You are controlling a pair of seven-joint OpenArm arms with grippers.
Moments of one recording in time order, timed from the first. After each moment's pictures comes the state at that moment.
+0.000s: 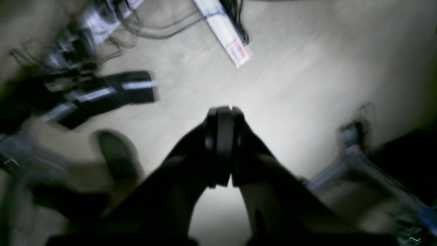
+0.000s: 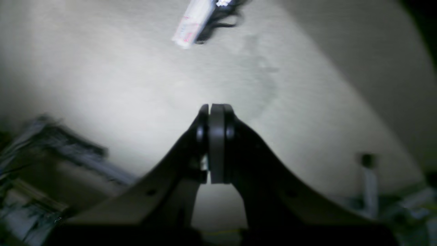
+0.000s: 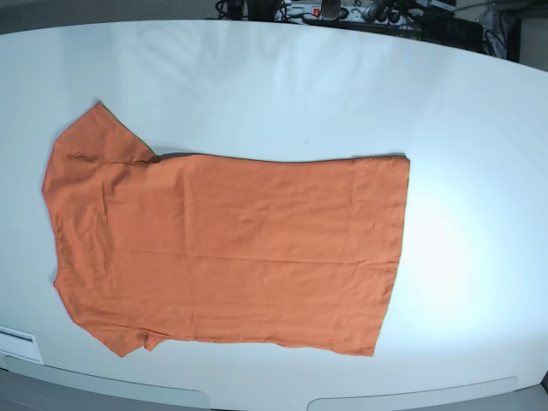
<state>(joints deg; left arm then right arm) 53.4 -33.3 24.7 100.4 -12.8 -8.6 34.4 -57.9 19.3 -10.9 100.8 -4.7 17.0 -43.4</state>
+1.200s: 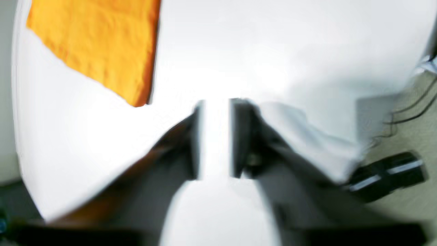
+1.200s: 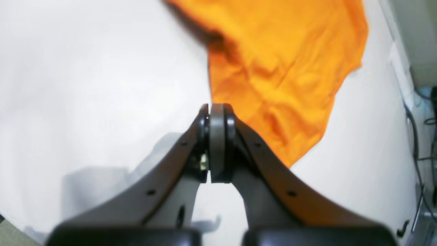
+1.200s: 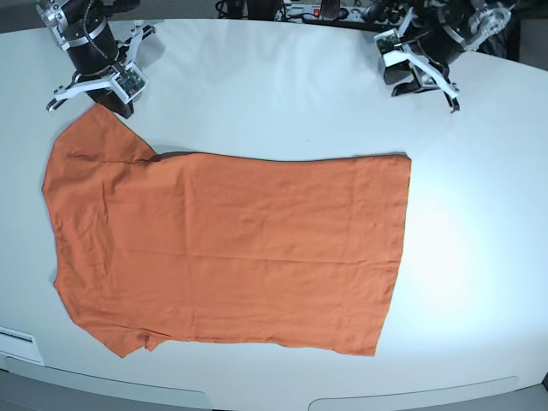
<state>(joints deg) 43.2 -54.3 13.0 125.7 15.2 -11.1 20.6 -45.0 31.1 -1.7 133.3 -13.4 11.5 -33.3</state>
